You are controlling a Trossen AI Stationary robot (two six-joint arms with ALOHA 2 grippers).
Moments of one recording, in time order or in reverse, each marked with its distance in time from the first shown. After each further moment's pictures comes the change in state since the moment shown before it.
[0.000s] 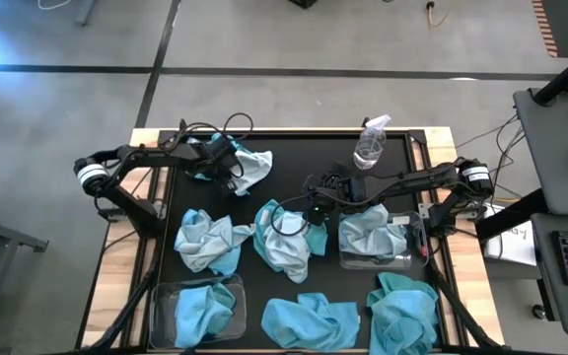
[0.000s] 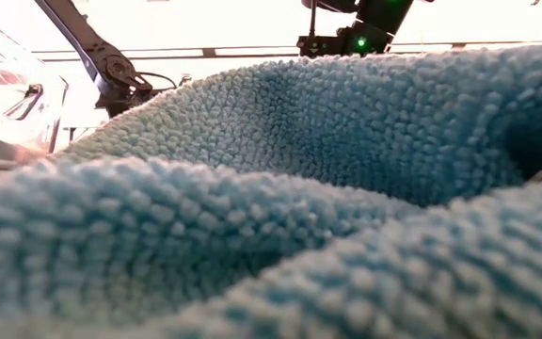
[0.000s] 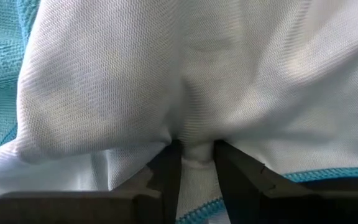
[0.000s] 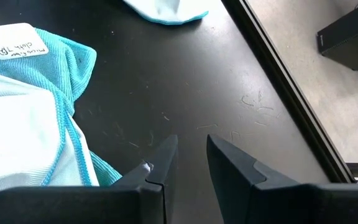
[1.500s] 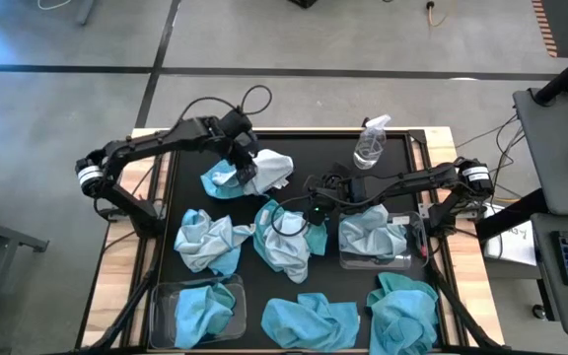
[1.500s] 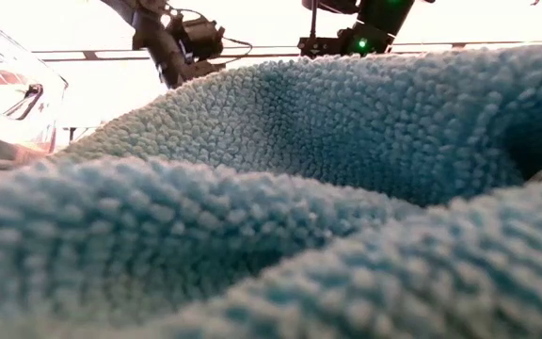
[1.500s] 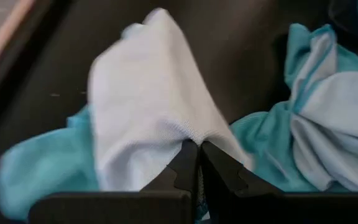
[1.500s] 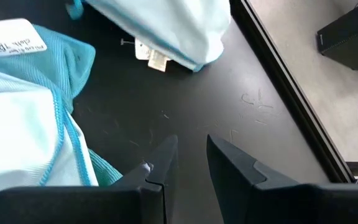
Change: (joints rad) left arm -0.114 -0.011 0.512 -0.364 0.282 -0.061; right arm 0.000 0.000 -0.008 0.000 0.000 0.000
